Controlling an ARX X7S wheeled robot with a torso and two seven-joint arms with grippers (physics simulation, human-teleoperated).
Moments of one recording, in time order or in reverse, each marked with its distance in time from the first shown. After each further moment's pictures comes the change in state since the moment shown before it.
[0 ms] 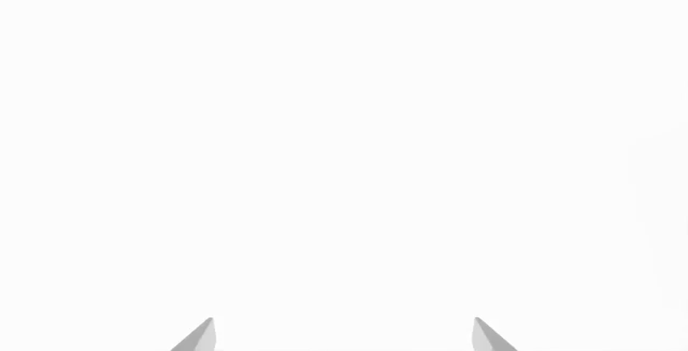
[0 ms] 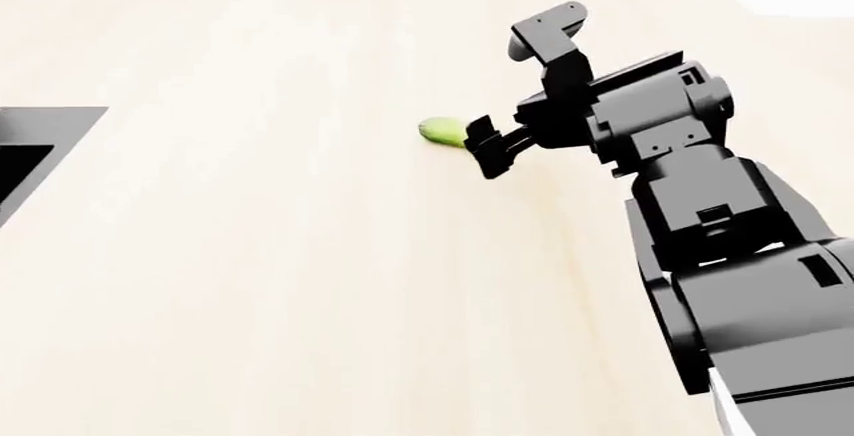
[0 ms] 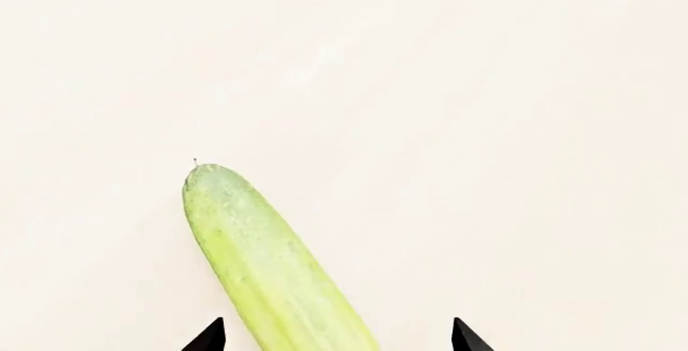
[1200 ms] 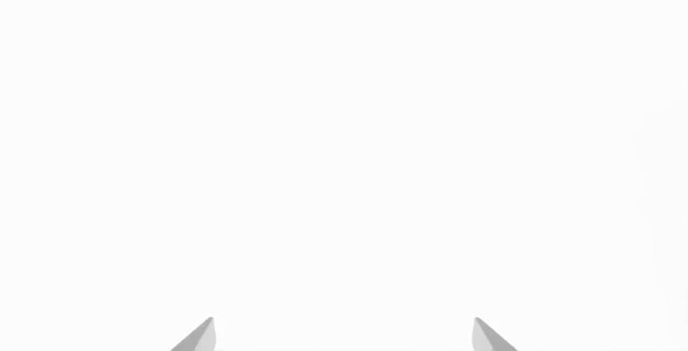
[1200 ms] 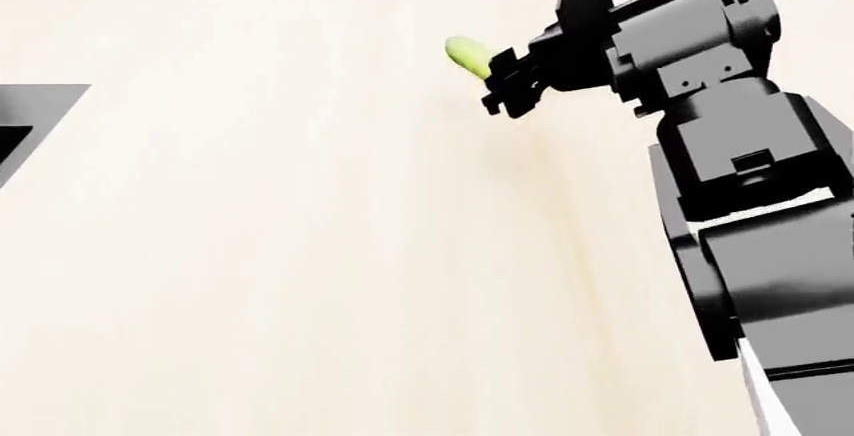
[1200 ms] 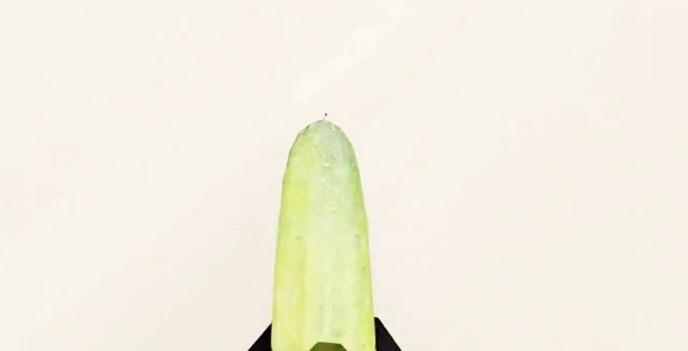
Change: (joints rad) left arm -0.012 0.003 -0.016 0.004 -0.018 -0.016 -0.019; right arm 0.145 -0.001 -0.056 -0.004 0.001 0.048 -0.038
